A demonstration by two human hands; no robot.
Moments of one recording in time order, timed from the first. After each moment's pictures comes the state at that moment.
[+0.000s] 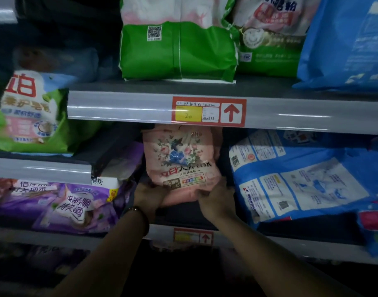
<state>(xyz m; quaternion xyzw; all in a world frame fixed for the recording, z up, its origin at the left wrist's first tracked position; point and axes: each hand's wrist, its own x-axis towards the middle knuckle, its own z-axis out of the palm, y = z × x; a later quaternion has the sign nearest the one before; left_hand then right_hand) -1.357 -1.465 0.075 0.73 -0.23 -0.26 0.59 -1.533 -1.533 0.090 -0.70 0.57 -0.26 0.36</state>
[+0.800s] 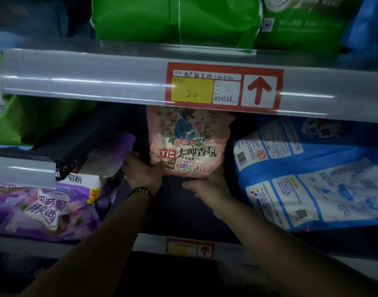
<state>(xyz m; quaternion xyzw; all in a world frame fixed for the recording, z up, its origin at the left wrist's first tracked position) -1.327 -1.543 0.064 0.79 -0.20 -0.02 0.57 -1.501 -1.583 0.080 -0.64 0.48 -0.28 0.53</state>
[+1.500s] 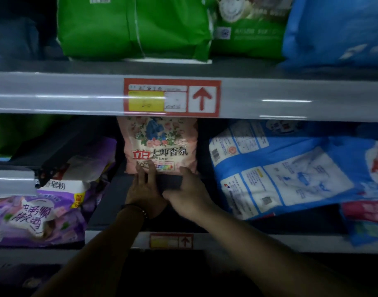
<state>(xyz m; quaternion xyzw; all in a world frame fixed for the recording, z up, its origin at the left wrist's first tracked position) -1.369 -1.519 0.050 0.83 -0.52 -0.13 0.15 -1.534 -1.534 0.124 -0.73 0.45 -0.23 0.46</state>
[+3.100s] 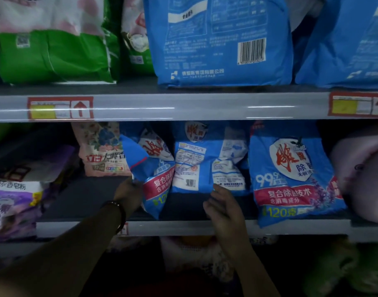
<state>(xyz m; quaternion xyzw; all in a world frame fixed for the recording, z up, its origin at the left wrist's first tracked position) -1.535 -1.530 0.068 0.85 -0.31 -0.11 0.42 -1.798 -1.533 0.079 -0.52 0.41 -0.49 0.56</state>
